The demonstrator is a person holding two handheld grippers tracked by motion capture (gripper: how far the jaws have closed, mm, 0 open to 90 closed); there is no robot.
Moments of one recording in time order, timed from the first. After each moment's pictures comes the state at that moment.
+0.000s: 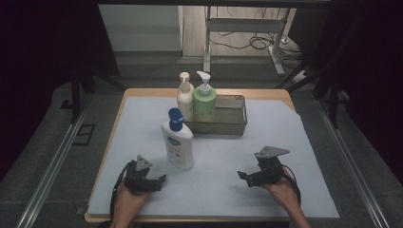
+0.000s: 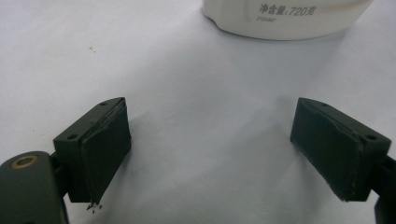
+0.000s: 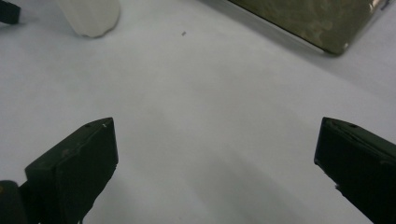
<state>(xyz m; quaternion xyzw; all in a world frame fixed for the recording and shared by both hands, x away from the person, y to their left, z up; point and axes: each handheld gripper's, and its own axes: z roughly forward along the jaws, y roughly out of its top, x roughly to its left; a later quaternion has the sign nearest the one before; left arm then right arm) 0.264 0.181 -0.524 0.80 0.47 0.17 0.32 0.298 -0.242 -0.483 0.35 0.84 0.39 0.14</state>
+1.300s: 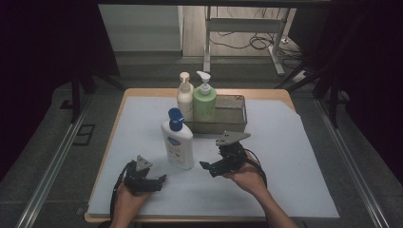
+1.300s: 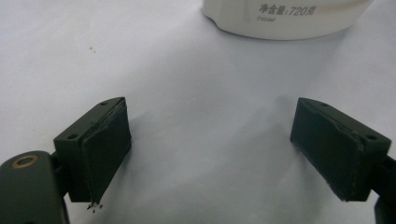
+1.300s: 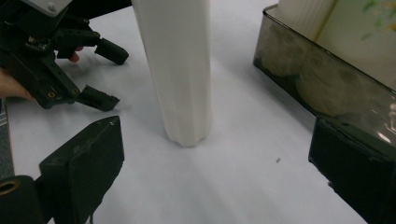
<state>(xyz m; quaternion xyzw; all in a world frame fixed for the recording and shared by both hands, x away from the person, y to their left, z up) 0.264 0.181 -0.524 0.80 0.47 0.17 0.33 0.312 -0.127 -0.431 0.26 0.85 0.43 0.12</state>
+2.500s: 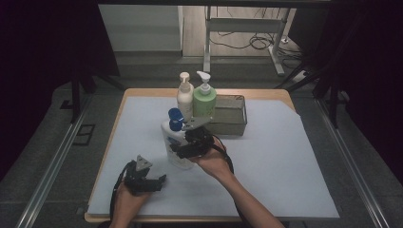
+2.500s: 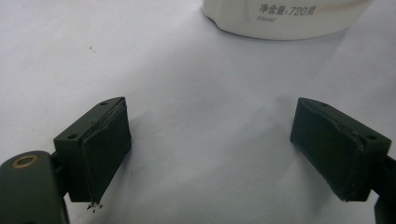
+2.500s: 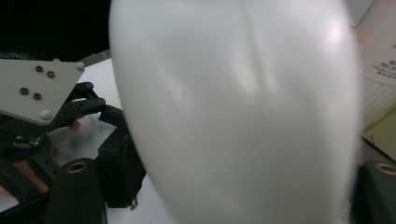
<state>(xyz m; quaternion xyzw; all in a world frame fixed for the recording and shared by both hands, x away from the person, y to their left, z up) 0.264 0.181 -0.524 0.80 0.47 0.17 0.33 0.344 -0.037 -0.415 0.25 0.85 0.44 0.12</state>
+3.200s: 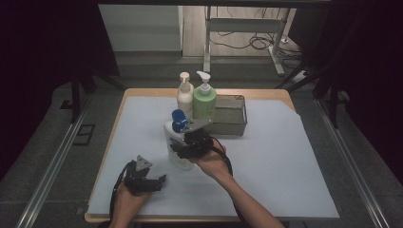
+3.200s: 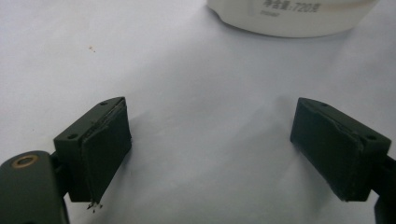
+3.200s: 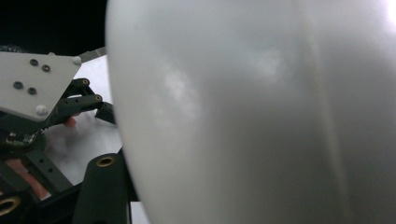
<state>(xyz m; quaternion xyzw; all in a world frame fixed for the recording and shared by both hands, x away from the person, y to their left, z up) 0.264 0.181 -0.524 0.80 0.47 0.17 0.33 0.338 -0.038 -0.418 0.26 0.85 0.43 0.13</state>
